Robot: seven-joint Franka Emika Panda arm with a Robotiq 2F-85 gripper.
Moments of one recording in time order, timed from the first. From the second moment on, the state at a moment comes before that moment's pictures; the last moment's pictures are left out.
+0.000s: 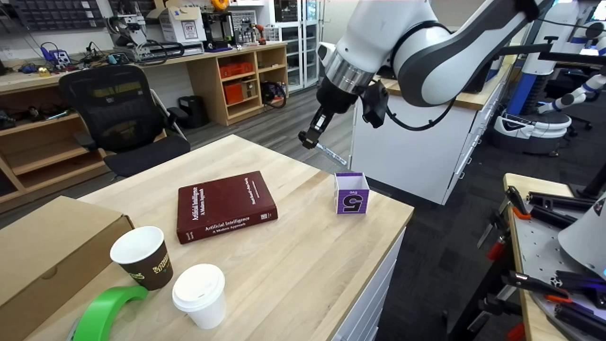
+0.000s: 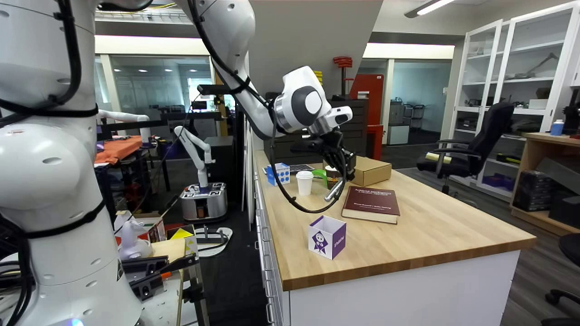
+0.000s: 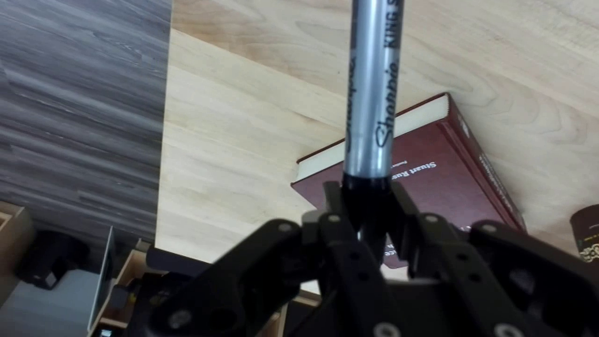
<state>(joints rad) 0.24 0.18 -0.09 -2.26 -0.51 2.93 0.43</state>
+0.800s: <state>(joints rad) 0.39 0.18 -0.27 -2.26 -1.19 2.96 1.20</state>
